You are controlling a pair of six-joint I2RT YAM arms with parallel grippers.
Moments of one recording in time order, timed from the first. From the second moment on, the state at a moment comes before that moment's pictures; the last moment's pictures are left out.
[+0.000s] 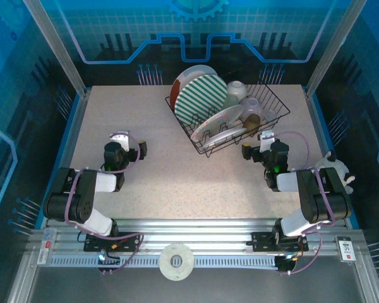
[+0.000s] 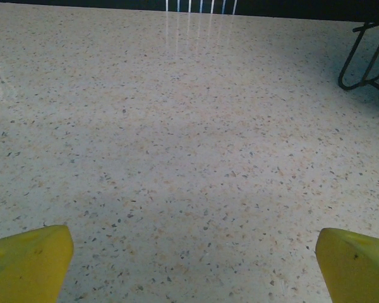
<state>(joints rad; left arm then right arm) -0.01 1.54 0.37 0.77 0.00 -0.09 0.06 1.53 0.38 0.77 -0.08 -0.08</state>
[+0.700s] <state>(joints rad) -0.01 1.41 0.57 0.45 -0.07 -0.13 -0.01 1.46 0.30 0.84 -0.15 -0.02</state>
